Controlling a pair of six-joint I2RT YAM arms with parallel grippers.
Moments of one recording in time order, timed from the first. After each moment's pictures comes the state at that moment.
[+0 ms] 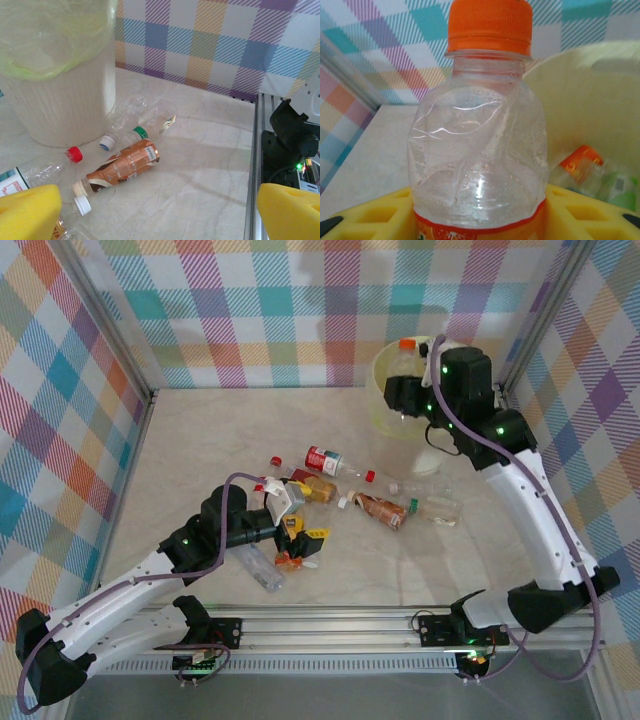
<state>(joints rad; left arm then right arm) -0.83 0.86 0.70 -0.08 0.33 0.04 0.44 1.40 1.78 -0.78 0.06 0.30</state>
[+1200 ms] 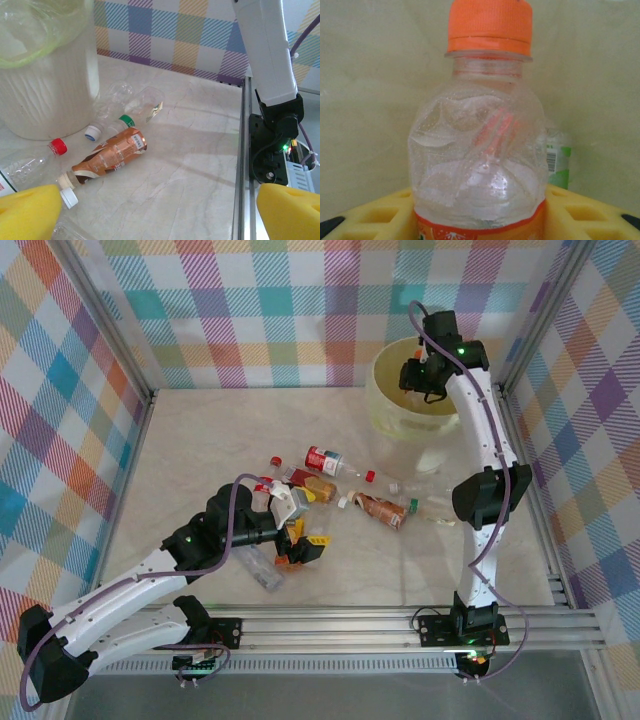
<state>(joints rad) -0.83 0.88 0.71 -0.13 0.40 0.08 0.20 2.13 2.45 -1.24 0.05 0.26</state>
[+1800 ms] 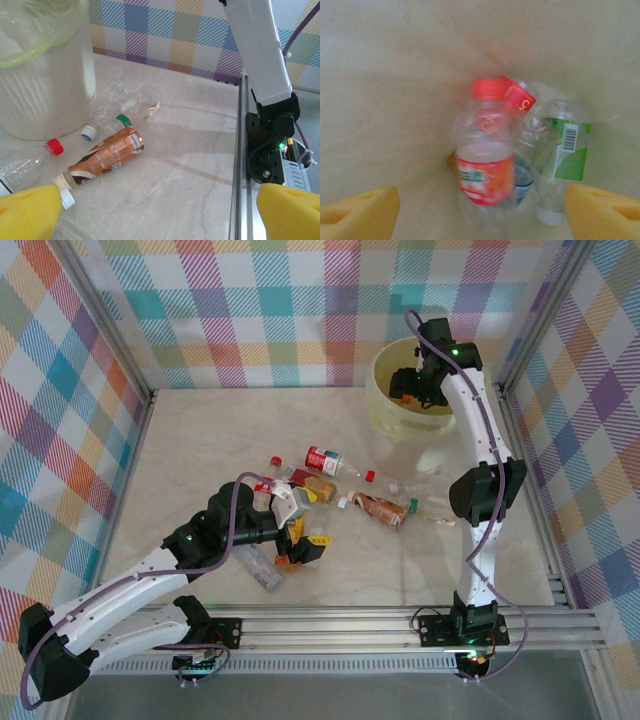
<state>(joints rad) -0.83 0.90 0.72 -0.14 0.41 0.08 0.20 2.17 2.45 -1.30 0.02 0.29</state>
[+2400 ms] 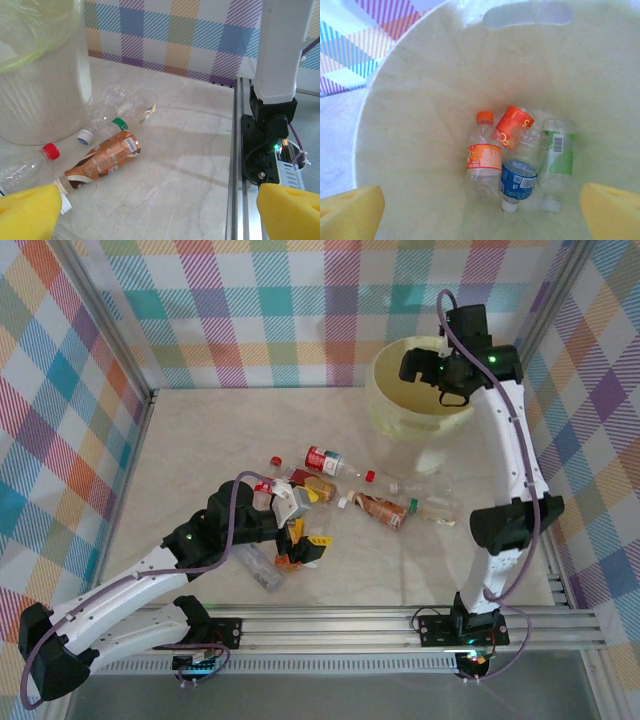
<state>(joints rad) -0.83 0.90 0.74 -0.14 0.43 0.08 0.20 1.84 2.28 -1.21 0.02 0.34</state>
